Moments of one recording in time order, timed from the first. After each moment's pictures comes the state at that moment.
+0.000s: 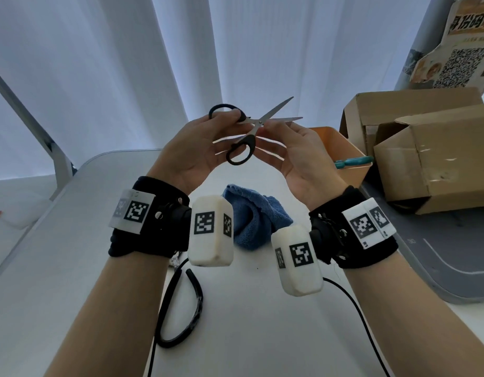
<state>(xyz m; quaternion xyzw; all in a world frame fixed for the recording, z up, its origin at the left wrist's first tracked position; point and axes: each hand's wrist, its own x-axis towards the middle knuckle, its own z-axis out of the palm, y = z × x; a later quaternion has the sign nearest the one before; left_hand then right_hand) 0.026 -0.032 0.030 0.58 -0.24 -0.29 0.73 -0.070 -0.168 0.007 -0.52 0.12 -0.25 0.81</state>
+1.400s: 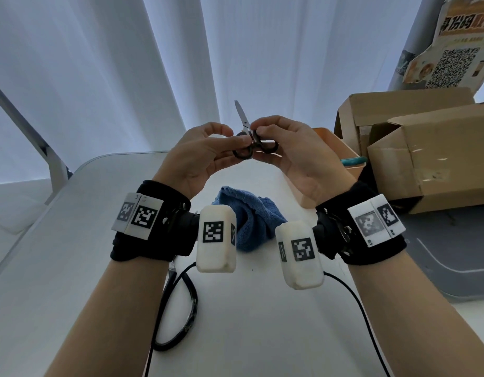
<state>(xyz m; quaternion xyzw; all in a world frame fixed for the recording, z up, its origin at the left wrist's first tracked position) 0.020 -0.039 0.025 0.60 -0.23 -0.28 0.71 -0.075 -0.179 0.017 -0.62 0.10 -0.20 0.75</state>
